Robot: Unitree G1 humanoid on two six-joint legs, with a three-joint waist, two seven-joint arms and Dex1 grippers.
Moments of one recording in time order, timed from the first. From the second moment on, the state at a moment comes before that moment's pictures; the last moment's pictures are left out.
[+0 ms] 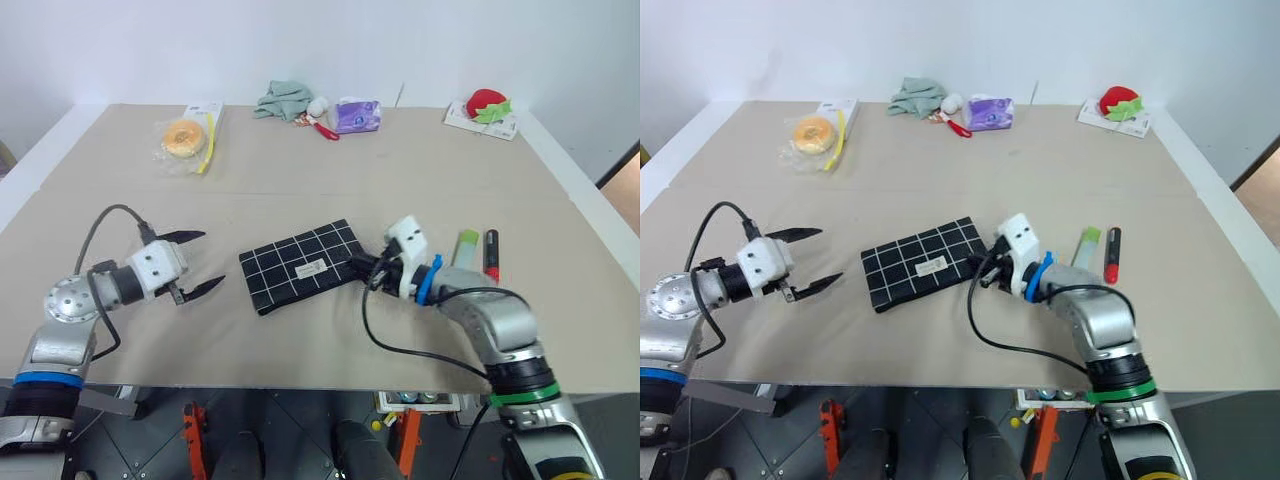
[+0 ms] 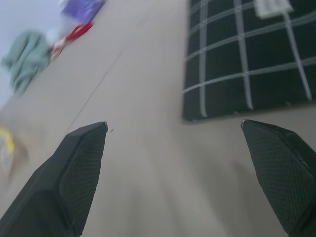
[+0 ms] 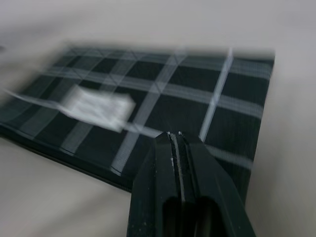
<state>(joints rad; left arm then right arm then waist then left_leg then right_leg) -0.35 0.71 0.03 0.33 -0.03 -0.51 -0.93 -0.48 -0.42 0.14 -0.01 0.29 0.63 0.60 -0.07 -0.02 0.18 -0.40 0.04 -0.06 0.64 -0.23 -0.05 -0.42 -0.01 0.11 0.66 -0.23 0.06</state>
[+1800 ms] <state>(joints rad) -0.82 0.62 -0.46 0.95 0.60 -1.23 -0.32 -0.38 -0.38 0.02 -0.13 0.30 0.68 0.57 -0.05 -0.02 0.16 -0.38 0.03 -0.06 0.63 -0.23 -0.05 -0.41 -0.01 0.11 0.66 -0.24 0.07</state>
